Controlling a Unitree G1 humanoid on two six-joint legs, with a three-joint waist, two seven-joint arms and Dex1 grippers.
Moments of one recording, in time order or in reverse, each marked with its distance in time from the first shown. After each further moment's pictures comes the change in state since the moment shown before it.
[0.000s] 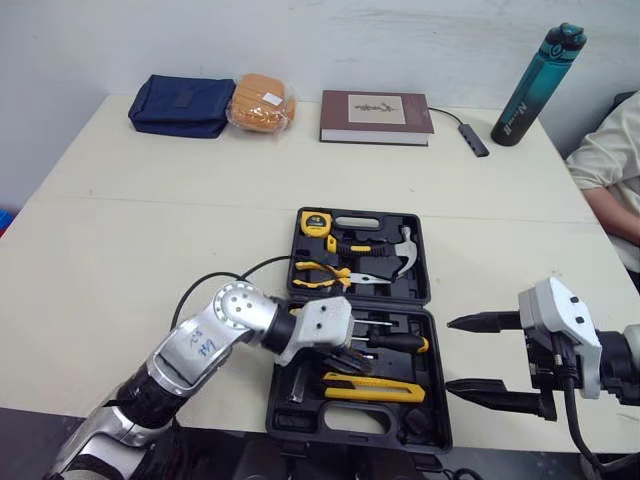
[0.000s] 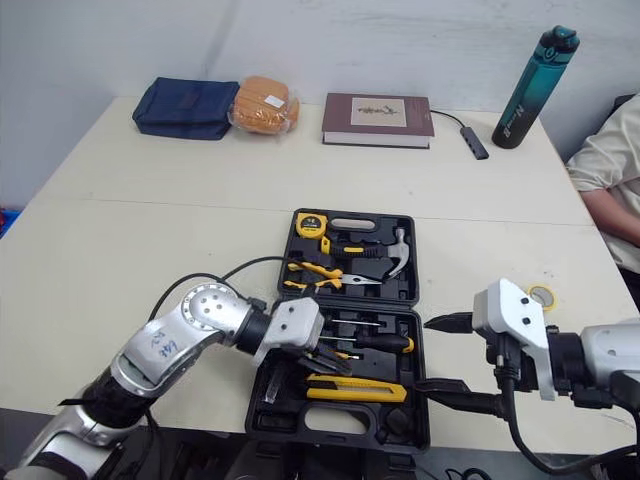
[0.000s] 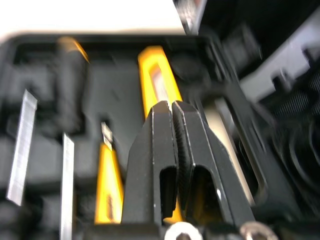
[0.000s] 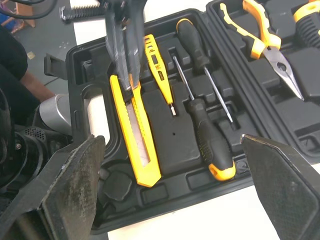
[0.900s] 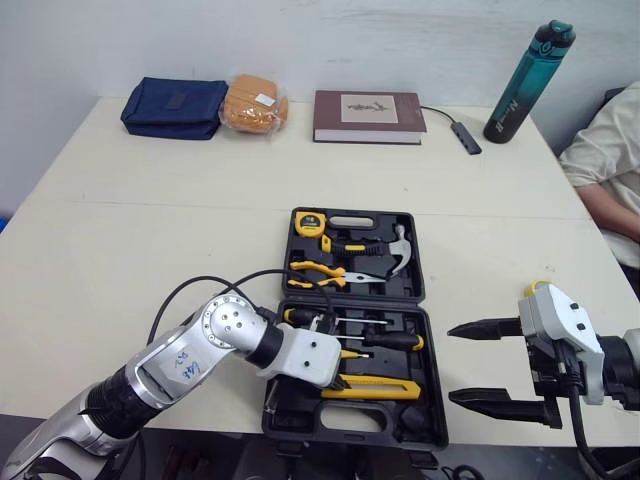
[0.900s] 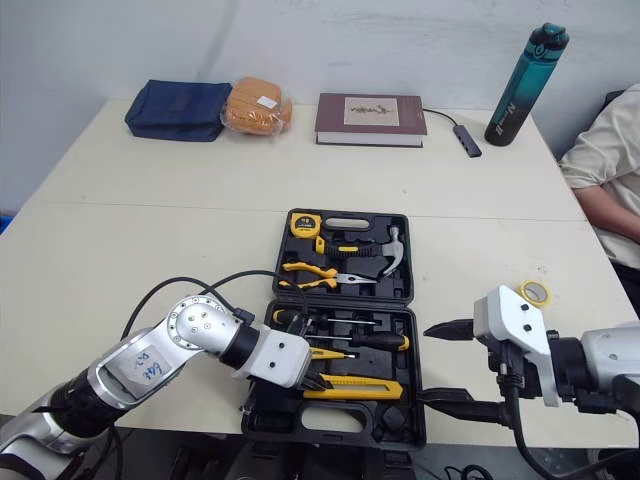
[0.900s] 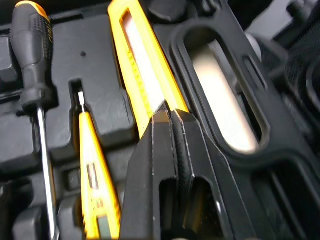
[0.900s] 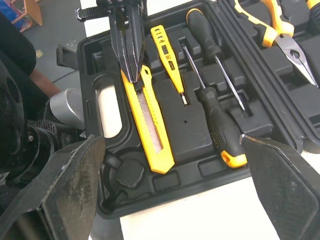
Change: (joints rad) left arm 0.029 0.199 -0.153 -0.046 0.182 -0.204 -0.013; right arm 0.012 -0.005 -0.003 0.003 -0.013 -0.014 0.046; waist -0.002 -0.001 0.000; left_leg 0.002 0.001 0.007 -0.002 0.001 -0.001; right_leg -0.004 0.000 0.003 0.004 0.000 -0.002
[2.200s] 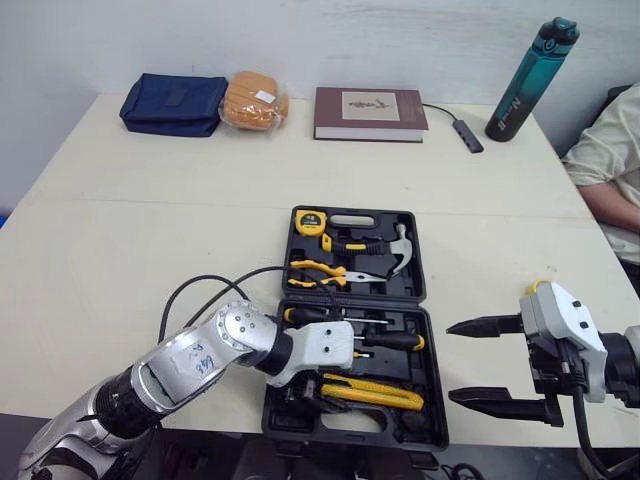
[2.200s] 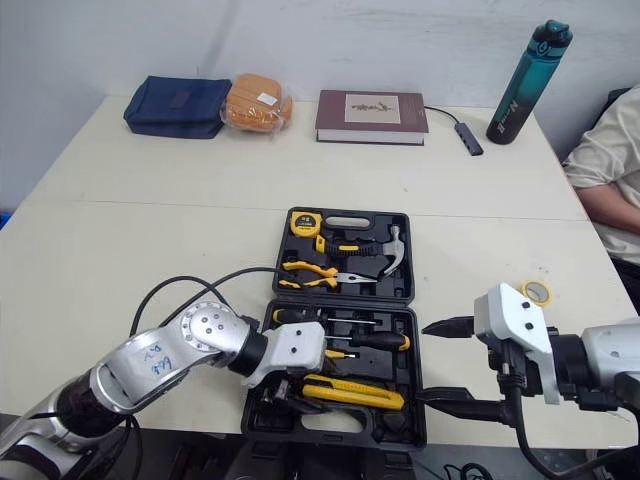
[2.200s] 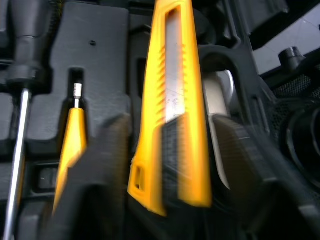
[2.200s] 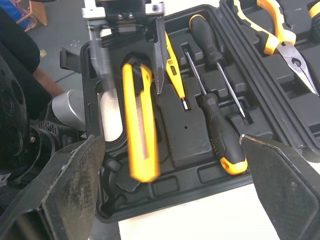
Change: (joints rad) left arm -0.052 -0.021 0.002 -0.144 -0.187 0.446 0.179; right arm -0.018 0.000 0.000 0.002 -0.002 -0.007 0.020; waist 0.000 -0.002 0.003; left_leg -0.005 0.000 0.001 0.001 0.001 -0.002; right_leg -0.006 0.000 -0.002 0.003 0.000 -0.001
